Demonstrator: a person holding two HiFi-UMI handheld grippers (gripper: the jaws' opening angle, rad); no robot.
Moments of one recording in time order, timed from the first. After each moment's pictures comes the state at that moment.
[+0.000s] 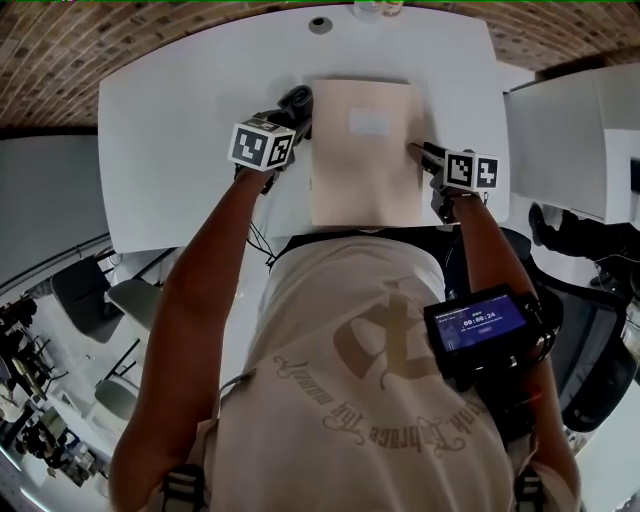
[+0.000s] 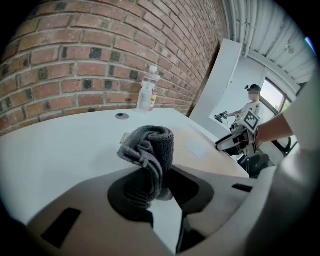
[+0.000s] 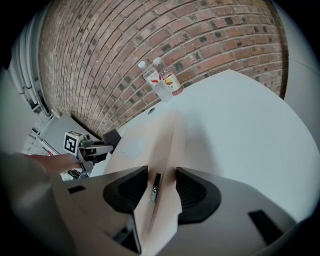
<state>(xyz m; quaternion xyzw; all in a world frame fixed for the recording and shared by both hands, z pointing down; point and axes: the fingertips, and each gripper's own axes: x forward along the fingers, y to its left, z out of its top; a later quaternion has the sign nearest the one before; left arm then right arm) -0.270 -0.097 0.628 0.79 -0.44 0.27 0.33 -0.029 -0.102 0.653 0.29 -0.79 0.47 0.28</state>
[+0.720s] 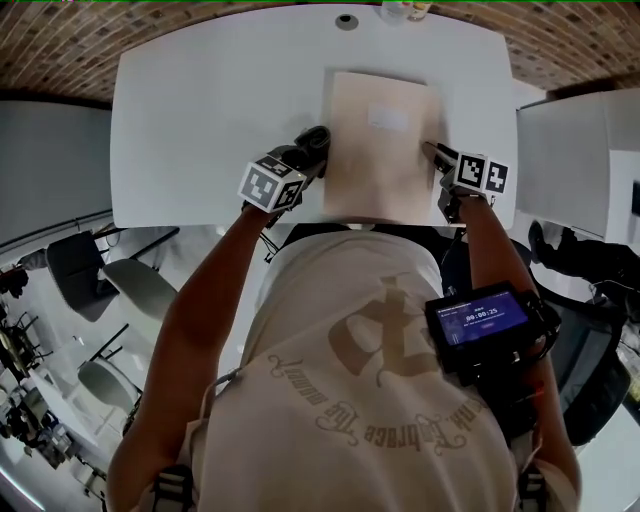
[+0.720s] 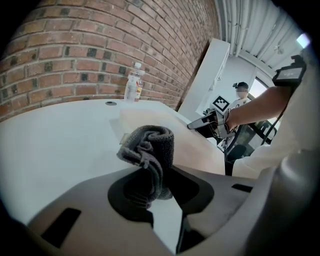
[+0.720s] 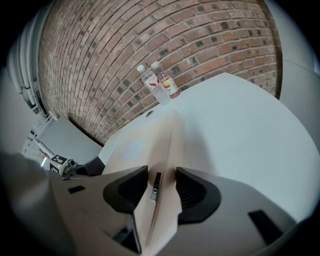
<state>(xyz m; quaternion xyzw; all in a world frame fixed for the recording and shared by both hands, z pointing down) -0.241 0.019 0.624 0.81 -0.40 0.27 0.34 -0.026 -0.098 0.650 0.32 -0.79 0.46 0.26</state>
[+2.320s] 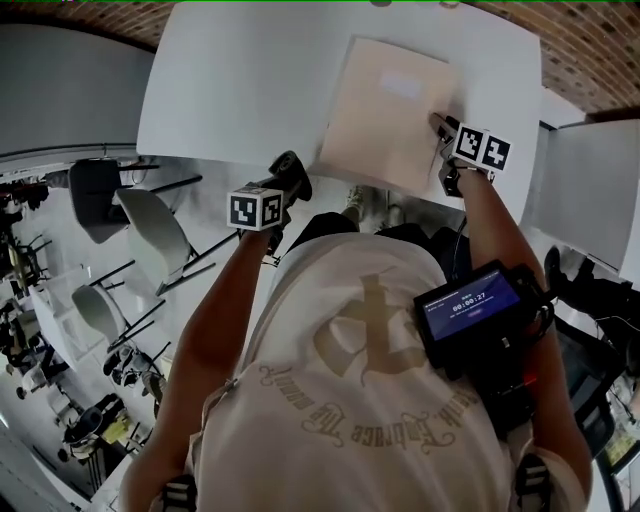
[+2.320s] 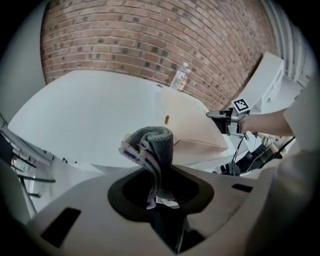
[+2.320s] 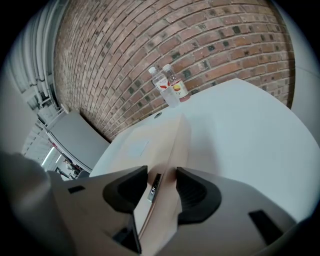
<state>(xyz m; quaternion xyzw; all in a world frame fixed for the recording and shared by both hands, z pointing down) -0.244 0.191 0.648 0.60 -0.59 0.21 0.49 -0.041 -0.104 0.661 0.28 -0.83 0.42 0.25</state>
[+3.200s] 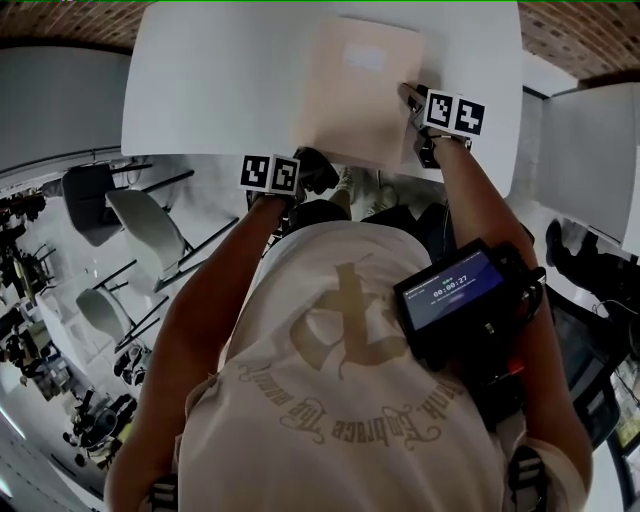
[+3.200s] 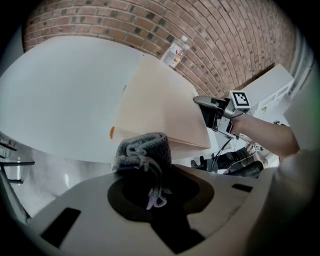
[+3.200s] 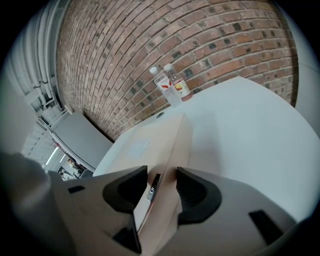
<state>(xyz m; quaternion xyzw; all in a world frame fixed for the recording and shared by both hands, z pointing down) -0.126 0.147 0.661 0.60 -0.48 0.20 0.61 -0.031 -0.106 0.653 0.26 -0.83 0.42 0.24</state>
